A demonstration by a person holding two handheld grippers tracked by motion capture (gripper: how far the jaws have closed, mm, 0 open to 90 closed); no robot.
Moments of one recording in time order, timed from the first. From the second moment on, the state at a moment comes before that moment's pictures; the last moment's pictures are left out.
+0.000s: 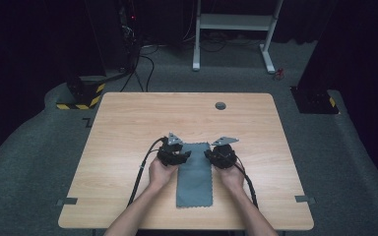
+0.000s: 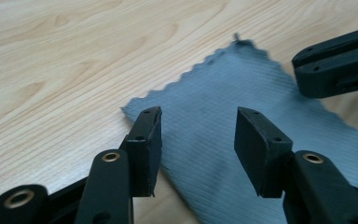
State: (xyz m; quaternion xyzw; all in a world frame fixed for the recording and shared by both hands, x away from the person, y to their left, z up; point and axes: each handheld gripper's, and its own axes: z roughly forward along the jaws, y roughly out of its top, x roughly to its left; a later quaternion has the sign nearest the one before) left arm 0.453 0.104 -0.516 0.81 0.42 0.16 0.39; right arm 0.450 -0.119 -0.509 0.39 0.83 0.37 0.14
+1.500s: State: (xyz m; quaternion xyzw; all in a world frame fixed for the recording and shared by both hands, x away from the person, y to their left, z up) left arm 0.489 0.112 -0.515 0.81 0.45 0.14 0.35; right arm 0.495 -0.111 -0.514 0.43 0.83 0.33 0.14
